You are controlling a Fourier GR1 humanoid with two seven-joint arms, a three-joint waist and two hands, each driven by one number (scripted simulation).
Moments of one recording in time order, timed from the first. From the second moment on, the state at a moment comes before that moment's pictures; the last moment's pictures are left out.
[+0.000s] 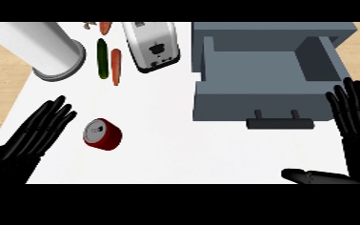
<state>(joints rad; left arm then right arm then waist) 0.20 0.28 0.03 -2.19 0.34 -0.33 0.27 0.14 -0.12 -0.08 -2.12 -0.05 0.01 0.20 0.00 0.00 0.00</state>
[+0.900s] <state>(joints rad) 0.15 0.19 0.09 -2.03 0.26 -0.39 0.24 0.24 -0.09 -0.14 -2.08 -0.05 0.10 0.07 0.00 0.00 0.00</state>
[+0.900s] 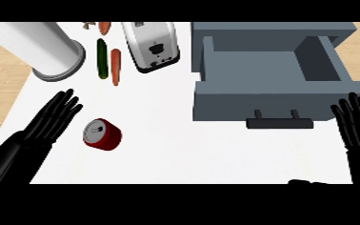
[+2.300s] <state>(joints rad) 0.07 0.18 0.17 -1.48 0.01 -0.45 -0.22 0.22 -0.07 -0.21 -2.04 -0.07 0.18 0.06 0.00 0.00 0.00</state>
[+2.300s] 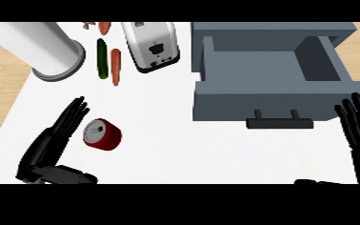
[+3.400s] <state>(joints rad) -0.08 0.24 0.21 -1.01 -0.10 -0.43 -0.48 0.24 -0.03 -0.22 -2.08 -0.04 0.19 0.05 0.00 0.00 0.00</state>
